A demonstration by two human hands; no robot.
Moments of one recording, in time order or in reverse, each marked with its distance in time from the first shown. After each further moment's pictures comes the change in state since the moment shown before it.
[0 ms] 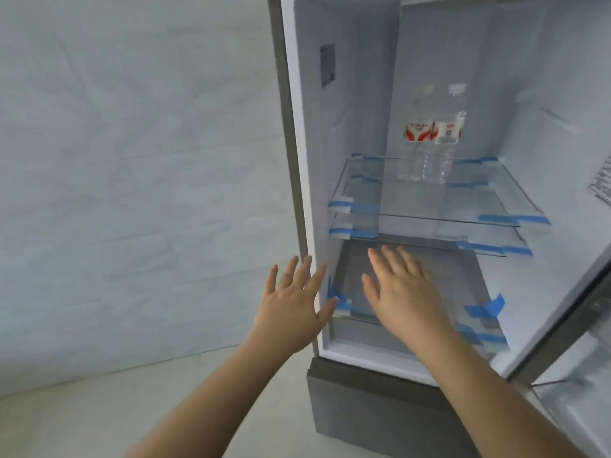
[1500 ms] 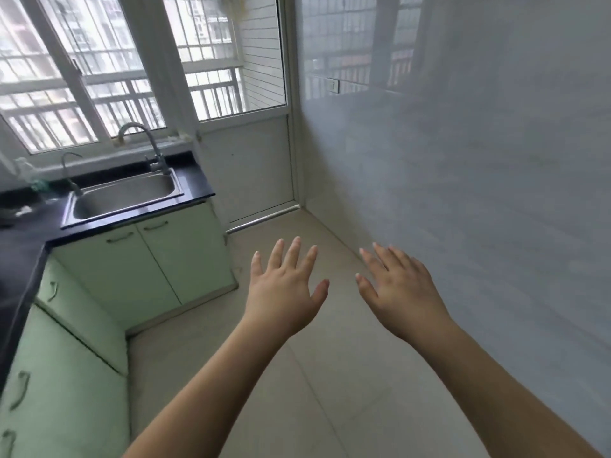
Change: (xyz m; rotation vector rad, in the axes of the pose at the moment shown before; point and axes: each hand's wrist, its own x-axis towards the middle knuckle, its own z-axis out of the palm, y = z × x) left_hand -0.491 -0.318 -0.065 0.088 0.007 -1.351; right_hand -0.157 -0.587 0.046 0.176 -0.207 -1.273
